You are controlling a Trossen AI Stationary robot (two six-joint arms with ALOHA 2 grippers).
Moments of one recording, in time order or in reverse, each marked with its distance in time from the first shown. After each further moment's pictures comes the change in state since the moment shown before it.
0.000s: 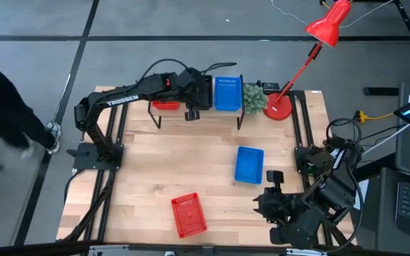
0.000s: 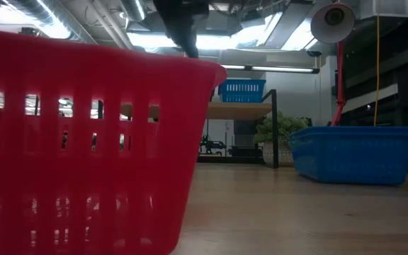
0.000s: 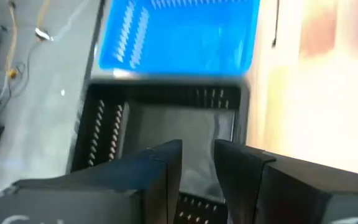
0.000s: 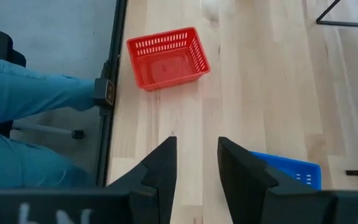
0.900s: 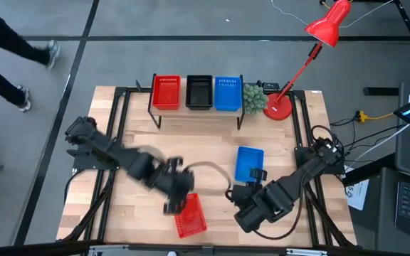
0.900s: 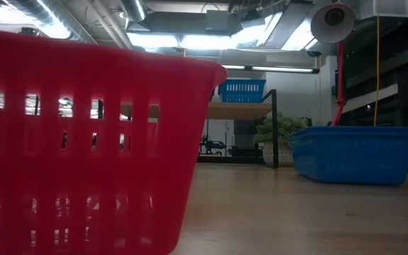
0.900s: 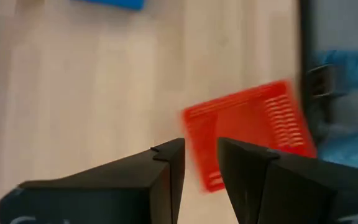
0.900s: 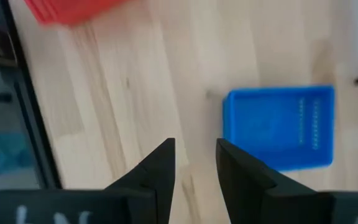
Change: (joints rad) left arm -0.834 0.003 -0.014 -0.199 0.048 -0.866; right arm -0.183 0.096 -0.254 -0.001 -0.200 0.145
